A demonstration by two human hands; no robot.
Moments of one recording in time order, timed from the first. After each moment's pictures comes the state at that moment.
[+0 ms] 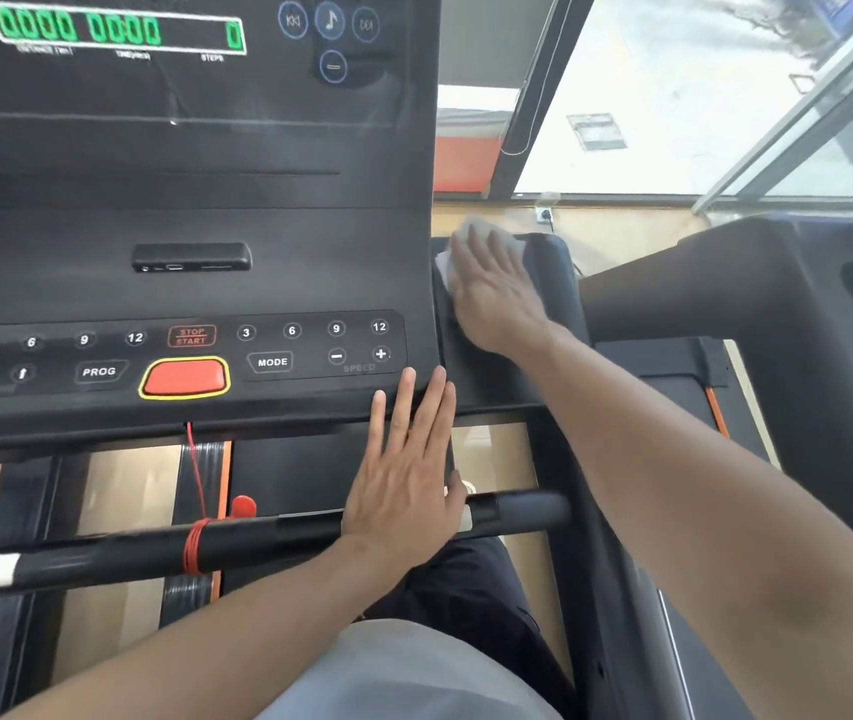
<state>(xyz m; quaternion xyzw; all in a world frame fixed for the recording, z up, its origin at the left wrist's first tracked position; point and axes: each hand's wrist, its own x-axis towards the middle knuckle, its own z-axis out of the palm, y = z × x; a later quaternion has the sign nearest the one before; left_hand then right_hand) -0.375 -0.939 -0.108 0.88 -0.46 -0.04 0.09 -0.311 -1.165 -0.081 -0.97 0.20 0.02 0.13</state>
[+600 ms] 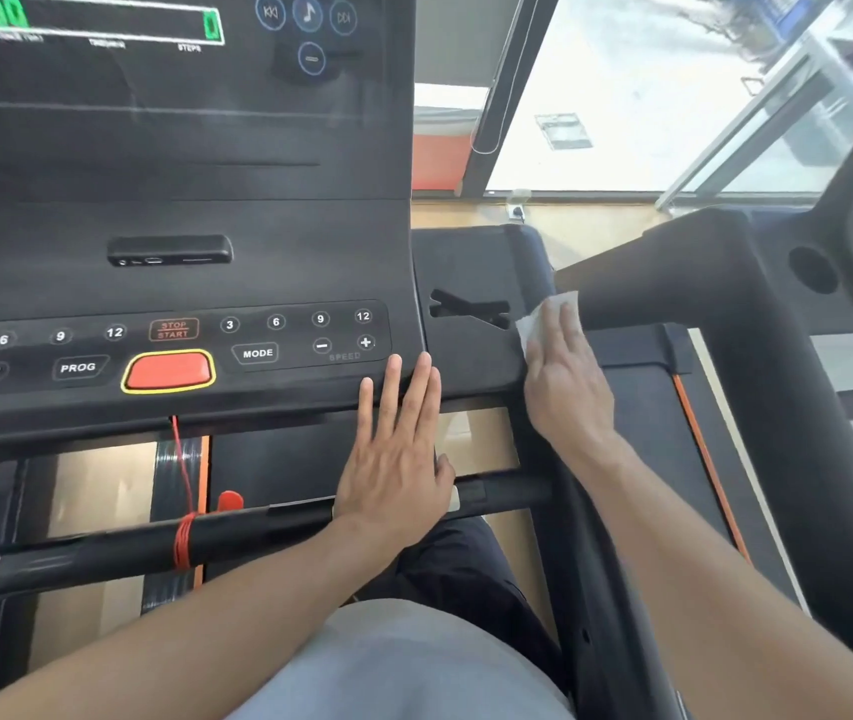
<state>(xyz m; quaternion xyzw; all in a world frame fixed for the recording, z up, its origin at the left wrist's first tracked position) -0.377 -0.940 -0.111 0.88 -0.46 -0.04 0.10 -0.445 -1.146 -0.088 -0.90 0.40 -0.06 0.17</state>
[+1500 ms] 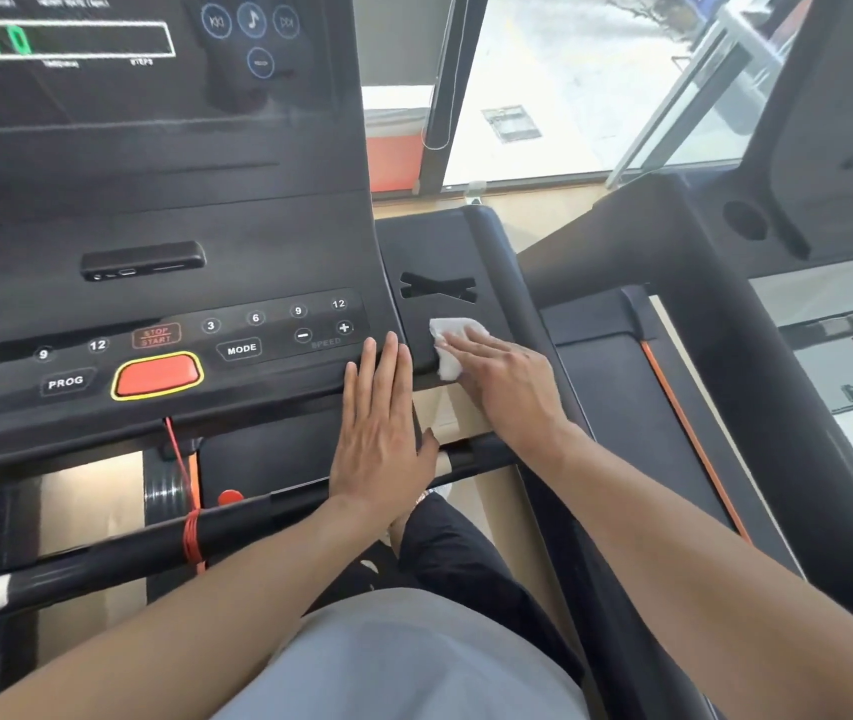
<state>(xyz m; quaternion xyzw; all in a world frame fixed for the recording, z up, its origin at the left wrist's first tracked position) -0.377 -0.927 -0.105 0.87 -0.46 -0.03 0.19 -0.458 -1.101 -0.098 -0.97 0.15 -0.19 0.05</state>
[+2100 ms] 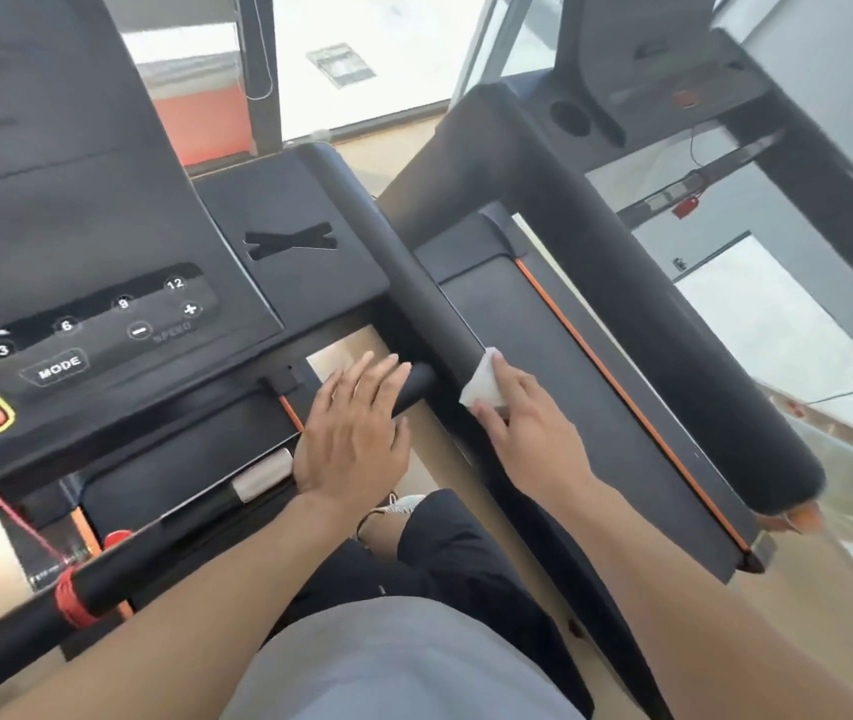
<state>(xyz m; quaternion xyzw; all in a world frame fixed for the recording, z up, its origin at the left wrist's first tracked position) -0.422 -0.941 -0.128 0.75 -0.62 -0.02 0.22 -0.606 -1.022 -0.062 -0.80 0.56 0.00 0.20</state>
